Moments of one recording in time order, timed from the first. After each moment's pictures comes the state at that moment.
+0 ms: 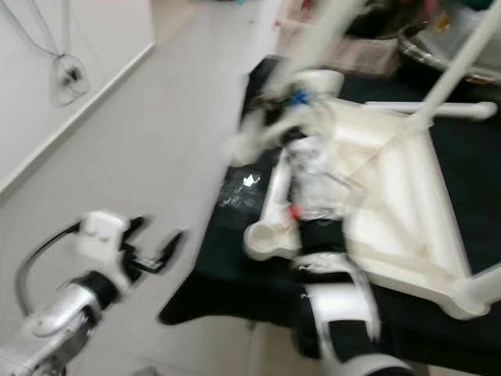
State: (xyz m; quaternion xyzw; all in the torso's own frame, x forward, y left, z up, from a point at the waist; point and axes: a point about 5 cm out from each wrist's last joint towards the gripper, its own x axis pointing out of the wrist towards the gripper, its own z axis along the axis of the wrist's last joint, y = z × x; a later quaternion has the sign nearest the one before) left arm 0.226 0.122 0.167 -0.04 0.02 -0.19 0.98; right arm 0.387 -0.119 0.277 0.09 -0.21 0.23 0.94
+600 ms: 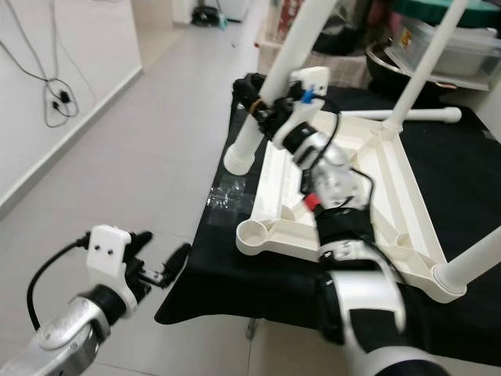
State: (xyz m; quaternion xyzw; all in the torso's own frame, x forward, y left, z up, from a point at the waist) left arm 0.204 0.109 0.161 -0.07 0.05 -0.26 0.96; right arm 0.388 -0.166 0.293 0.07 -0.15 0.40 0.90
